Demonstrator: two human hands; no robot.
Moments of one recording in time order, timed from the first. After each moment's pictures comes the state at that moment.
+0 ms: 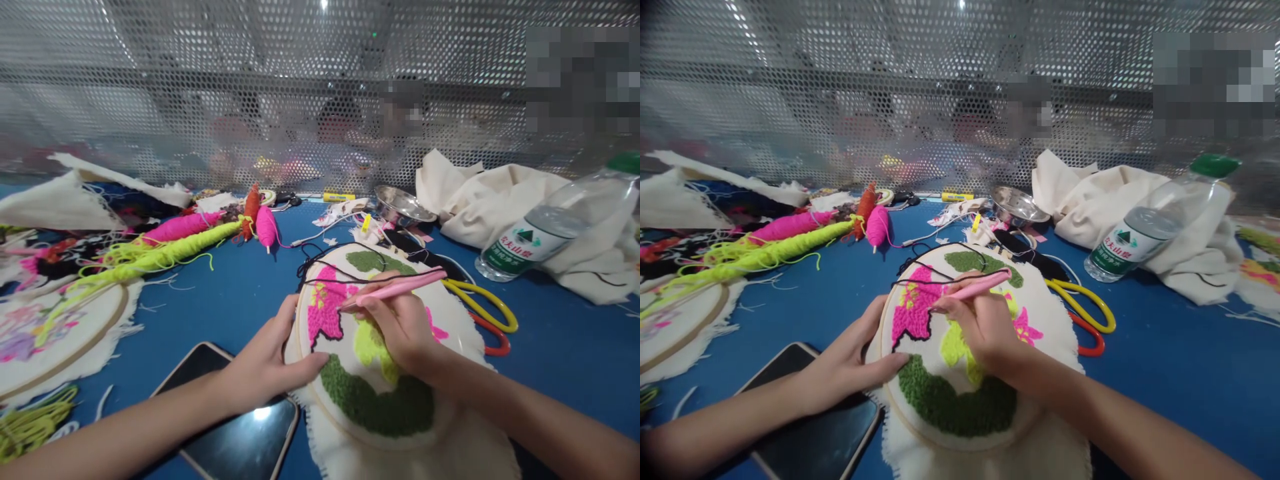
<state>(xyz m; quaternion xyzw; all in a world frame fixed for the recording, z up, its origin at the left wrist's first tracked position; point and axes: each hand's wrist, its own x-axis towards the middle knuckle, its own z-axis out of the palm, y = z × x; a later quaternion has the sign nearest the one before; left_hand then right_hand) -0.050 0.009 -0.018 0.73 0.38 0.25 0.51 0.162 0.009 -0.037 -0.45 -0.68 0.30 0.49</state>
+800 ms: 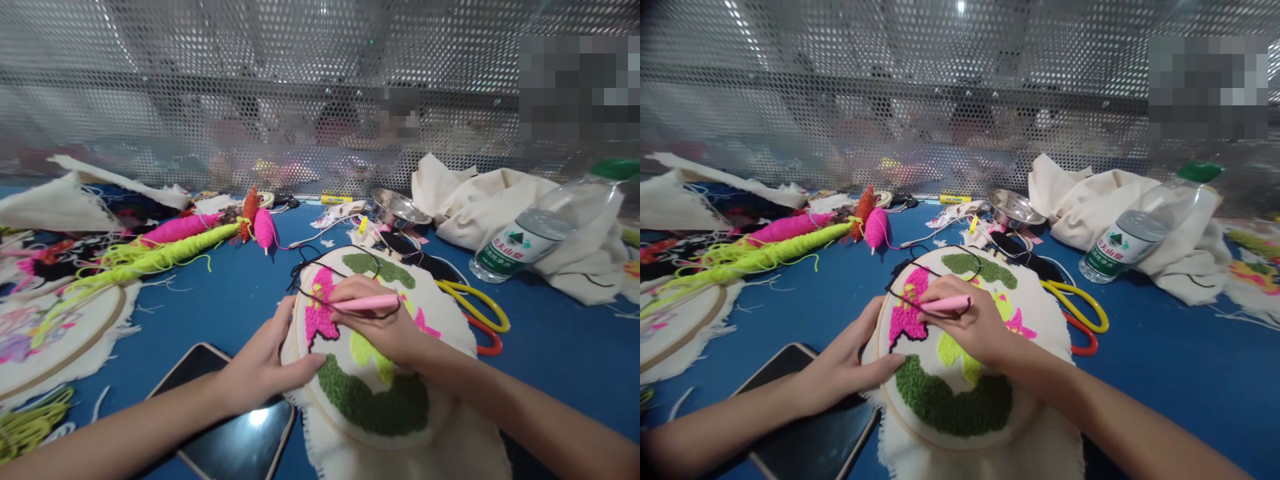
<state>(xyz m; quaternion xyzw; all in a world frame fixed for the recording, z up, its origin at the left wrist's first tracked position) -0.048 0.006 -0.017 0.75 0.41 0.26 0.46 0.160 0.021 -0.028 -0.37 -0.76 0.32 0.44</state>
